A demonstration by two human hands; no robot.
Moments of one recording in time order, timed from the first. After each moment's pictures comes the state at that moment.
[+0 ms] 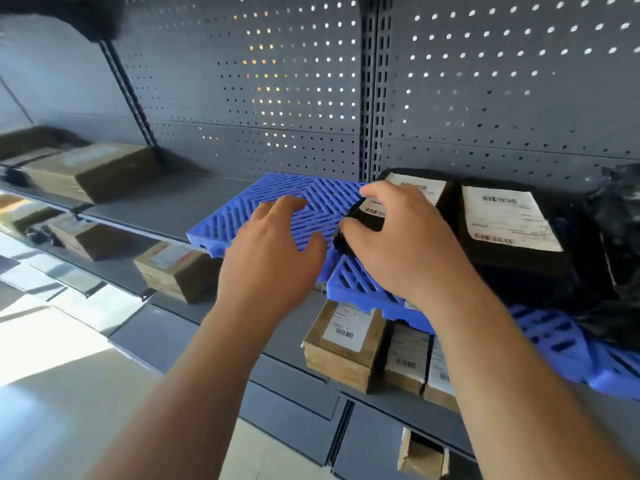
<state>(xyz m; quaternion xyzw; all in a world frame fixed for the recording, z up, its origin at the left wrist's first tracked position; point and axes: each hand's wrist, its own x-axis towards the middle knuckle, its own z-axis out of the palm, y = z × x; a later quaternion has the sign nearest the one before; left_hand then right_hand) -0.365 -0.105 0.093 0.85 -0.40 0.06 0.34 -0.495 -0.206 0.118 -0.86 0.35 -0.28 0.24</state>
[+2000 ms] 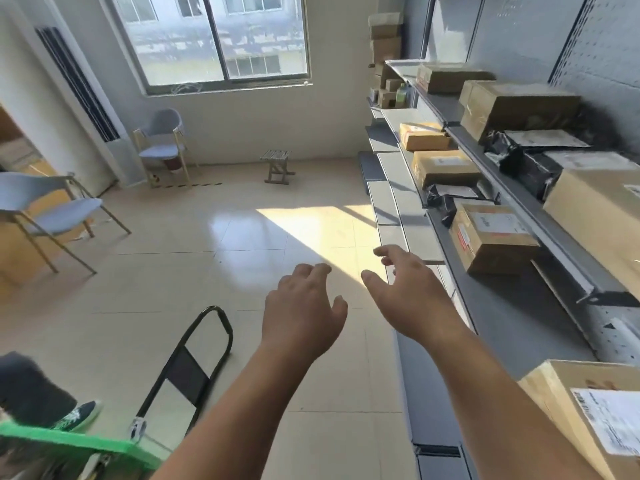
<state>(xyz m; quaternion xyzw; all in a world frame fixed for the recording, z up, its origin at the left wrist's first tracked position) 0.169 0.343 0.000 0.97 0.15 0.06 0.16 0.235 0.190 0.007 -0.91 -0.14 0.03 0.38</state>
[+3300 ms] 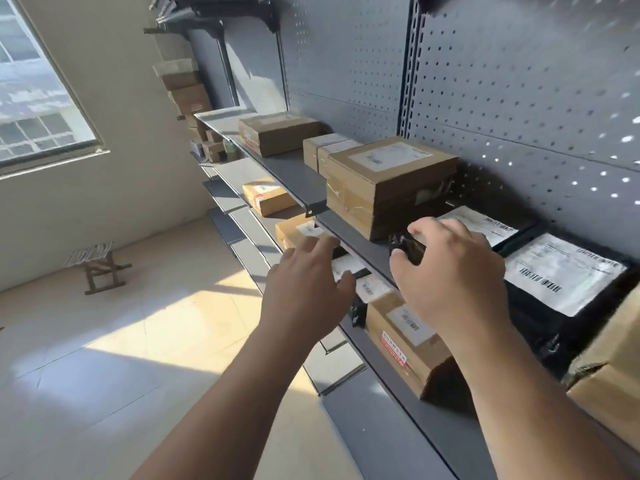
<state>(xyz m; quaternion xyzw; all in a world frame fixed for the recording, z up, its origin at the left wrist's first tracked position) 0.713 0.267 0.057 0.96 -0.19 0.09 0.19 0.647 0.115 0.081 -0.94 0.19 -0.22 0.17</state>
